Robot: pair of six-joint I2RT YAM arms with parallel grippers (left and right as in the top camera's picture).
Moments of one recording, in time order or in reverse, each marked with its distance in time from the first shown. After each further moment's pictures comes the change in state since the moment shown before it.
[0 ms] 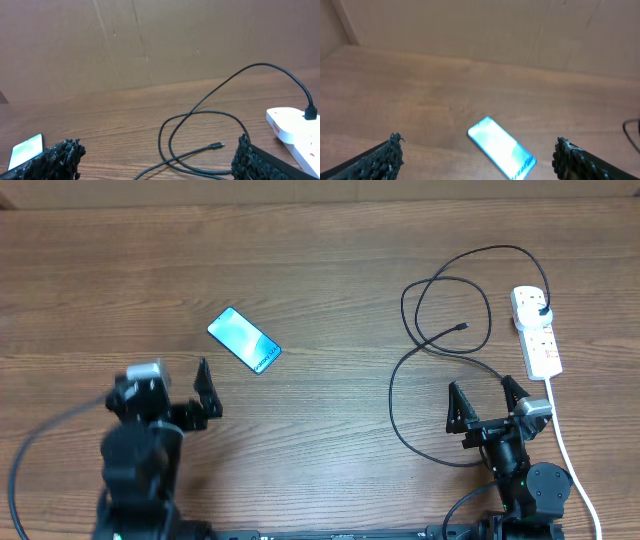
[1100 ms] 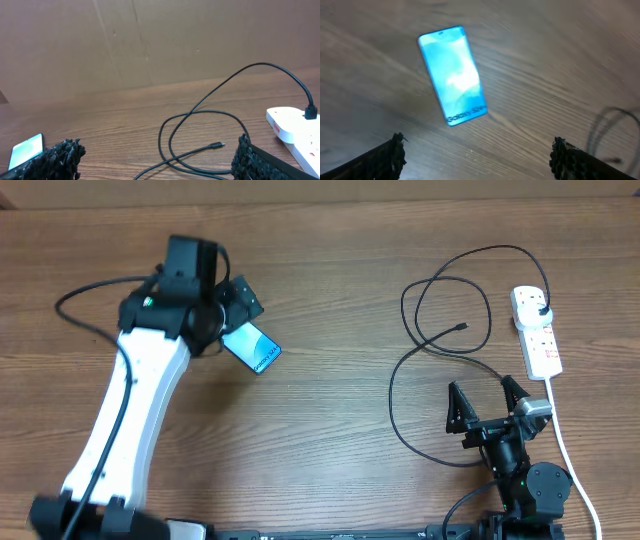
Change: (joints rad) left arm -0.126 1.056 0.866 -0.613 0.090 -0.623; right arm 0.000 0.001 0.000 0.000 0.000 0.000
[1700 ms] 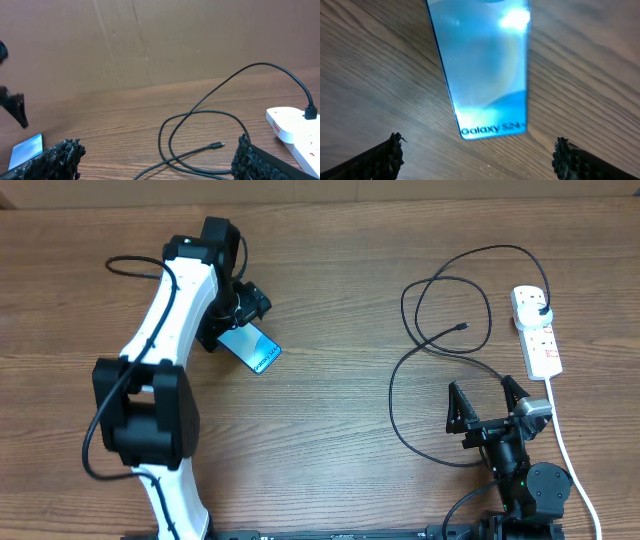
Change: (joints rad) left arm 0.053 0.509 0.278 -0.220 0.086 -0.067; right arm 0.000 0.000 0.000 -0.001 0.000 0.000
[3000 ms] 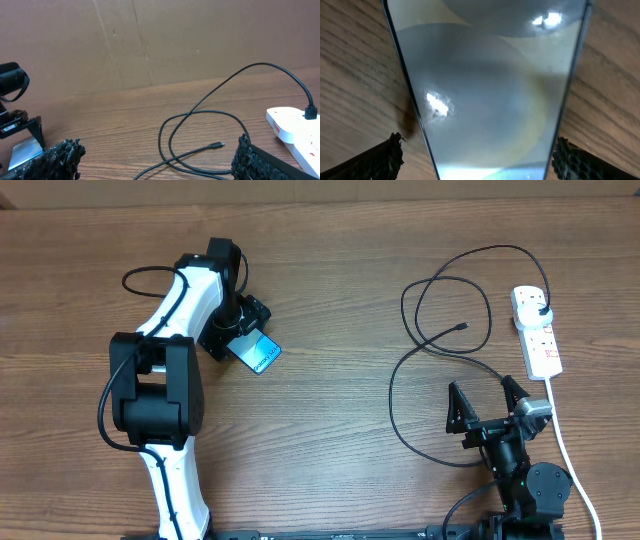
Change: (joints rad) left arm 0.011 0.113 -0.090 0.188 -0.003 -0.065; right arm 0.000 0.000 0.000 0.000 0.000 -0.001
